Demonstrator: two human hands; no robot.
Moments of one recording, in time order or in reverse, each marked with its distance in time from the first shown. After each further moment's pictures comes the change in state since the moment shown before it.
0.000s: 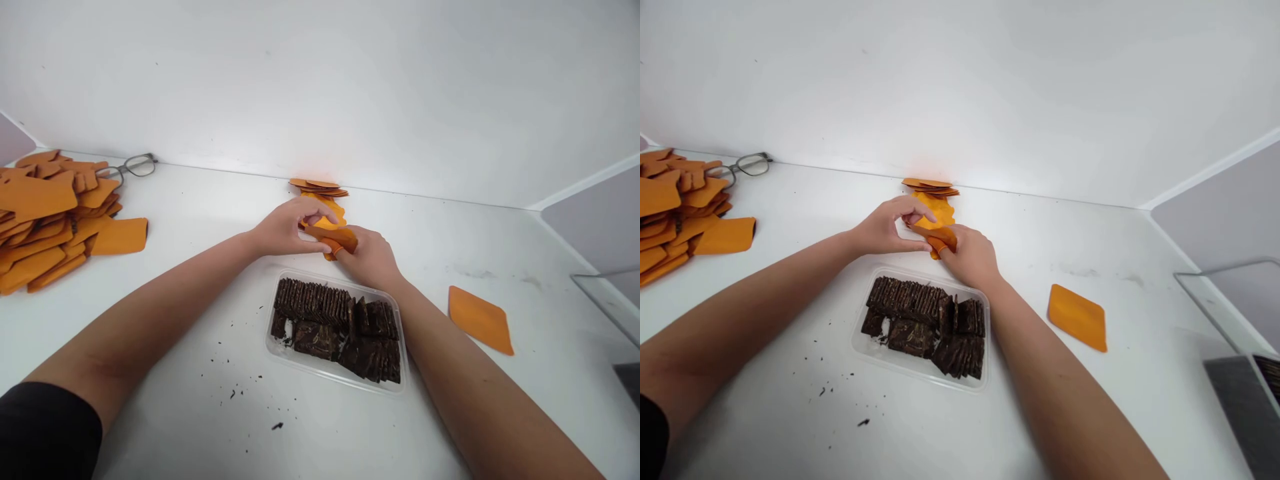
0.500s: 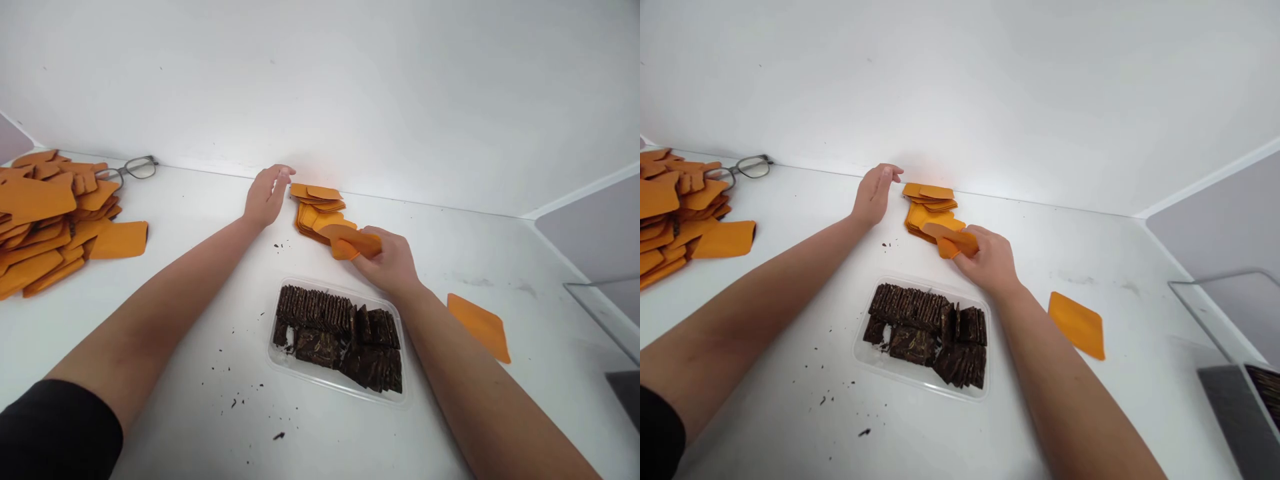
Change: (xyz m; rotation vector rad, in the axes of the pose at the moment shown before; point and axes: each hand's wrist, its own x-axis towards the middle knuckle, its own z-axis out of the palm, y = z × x) left_hand 0.012 -0.062 -0.019 0.226 0.418 -0.325; right_hand -0.006 0.031 -0.008 0.208 0.161 -0.068
